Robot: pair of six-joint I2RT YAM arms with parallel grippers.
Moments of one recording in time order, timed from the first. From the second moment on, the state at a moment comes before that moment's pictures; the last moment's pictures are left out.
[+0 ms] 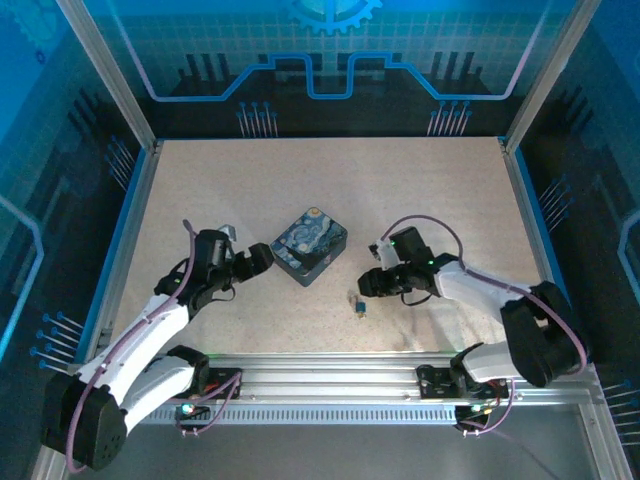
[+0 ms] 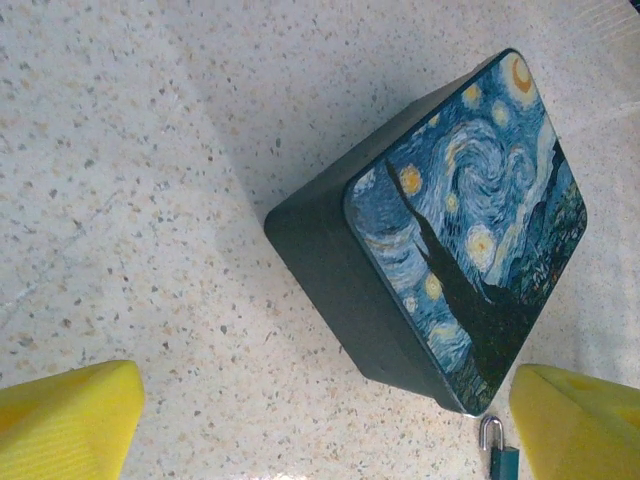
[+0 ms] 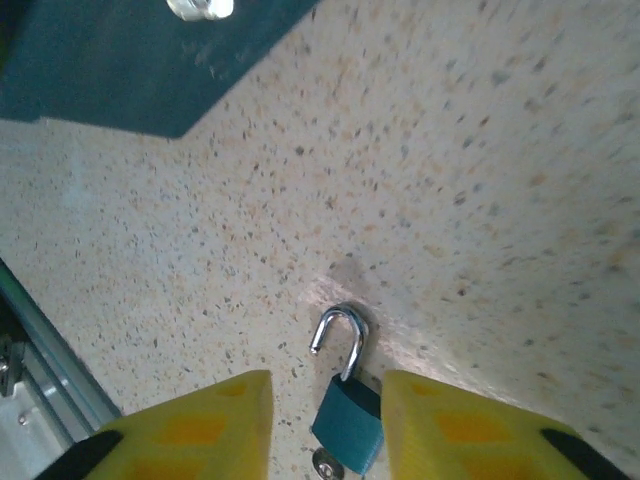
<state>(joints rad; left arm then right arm) -0.28 0.92 0.56 -0.39 0.14 -0.75 0.48 1.35 0.64 -0.32 -0.47 0.35</state>
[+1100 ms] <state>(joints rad) -0.01 1.01 0.39 0.07 -0.15 -0.25 0.00 1.03 0.38 0.12 -0.10 0.09</state>
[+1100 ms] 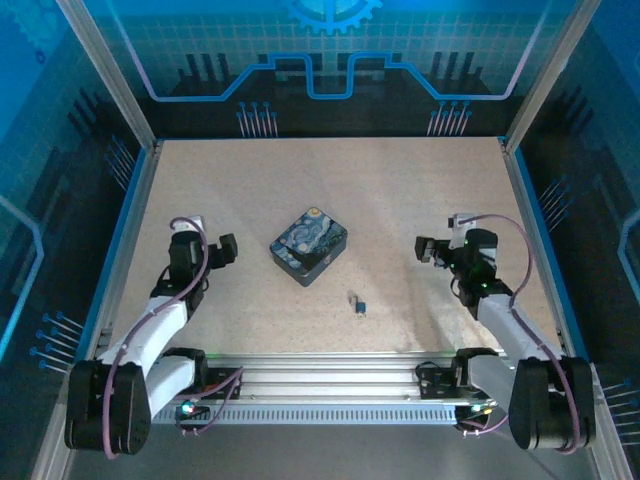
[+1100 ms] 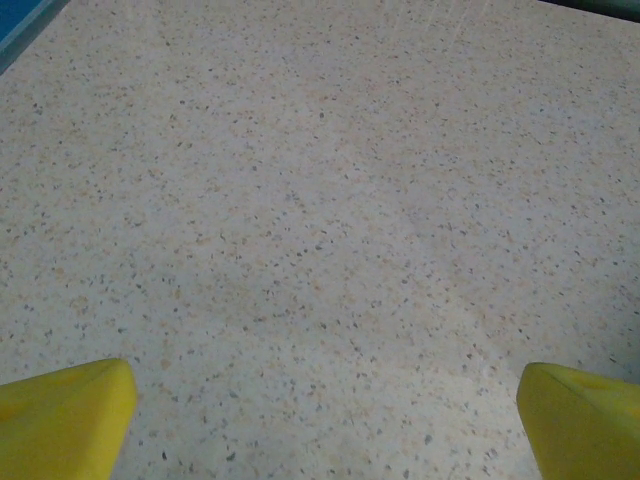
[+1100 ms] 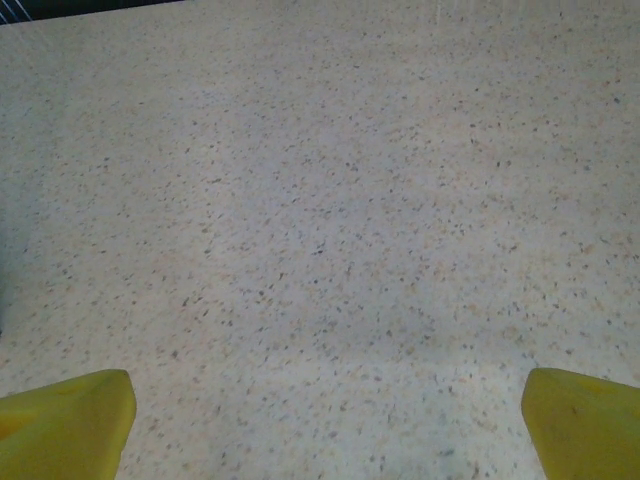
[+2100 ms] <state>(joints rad) 0.00 1.15 0.36 0.29 -0.14 -0.19 -0.03 1.44 0.35 0.70 -0.17 -0.01</state>
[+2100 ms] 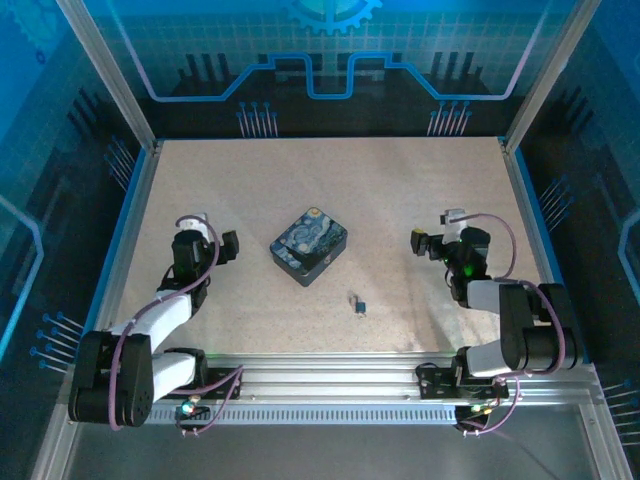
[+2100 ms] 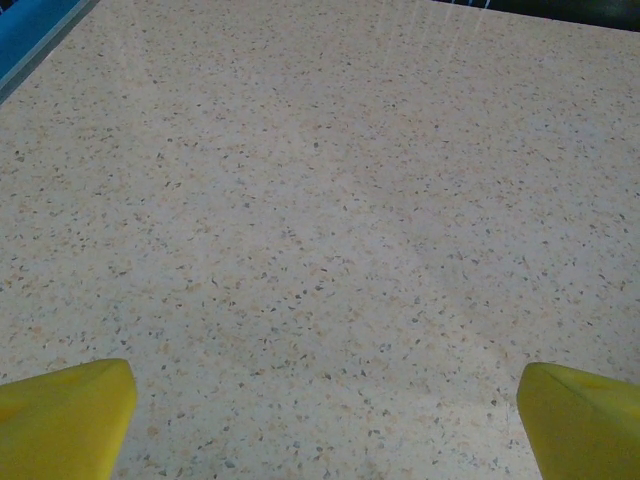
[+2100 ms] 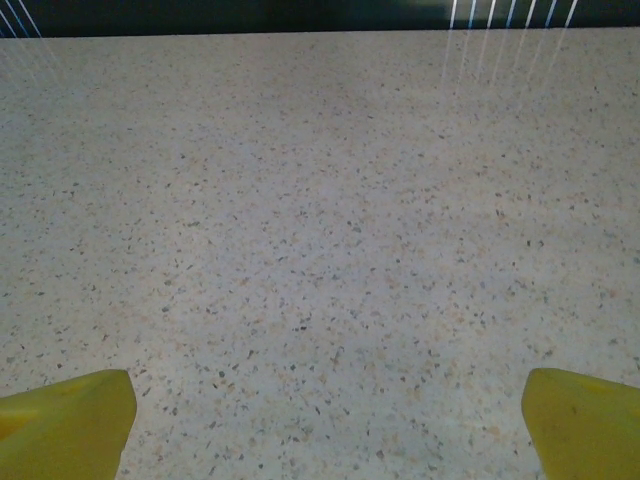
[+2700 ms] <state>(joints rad) 0.00 1.15 0.30 0.41 -0.06 -0.16 0.05 1.49 0.41 0.67 -0.07 -0.06</state>
